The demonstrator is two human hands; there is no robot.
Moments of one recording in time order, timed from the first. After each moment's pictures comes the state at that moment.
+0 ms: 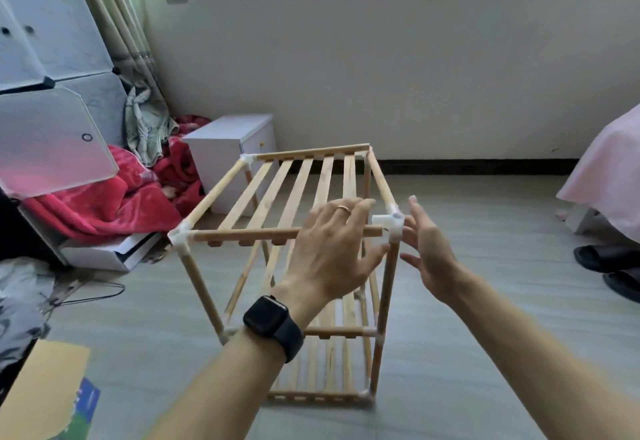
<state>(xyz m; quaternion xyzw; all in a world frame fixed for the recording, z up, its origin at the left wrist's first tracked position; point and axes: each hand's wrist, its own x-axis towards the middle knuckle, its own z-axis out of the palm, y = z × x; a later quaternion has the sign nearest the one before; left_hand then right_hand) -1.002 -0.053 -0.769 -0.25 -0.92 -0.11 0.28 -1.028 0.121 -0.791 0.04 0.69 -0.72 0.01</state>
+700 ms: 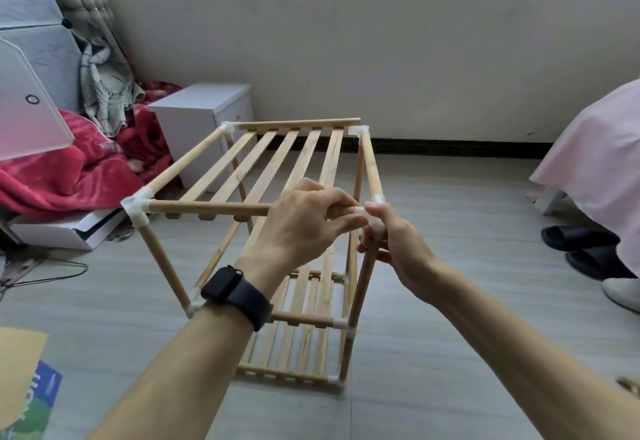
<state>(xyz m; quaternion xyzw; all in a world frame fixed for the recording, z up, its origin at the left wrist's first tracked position) -1.020 -0.064 -0.768 -0.22 -0.93 -0.26 0.17 -1.014 0.110 -0.802 -0.03 0.73 -0.68 0.05</state>
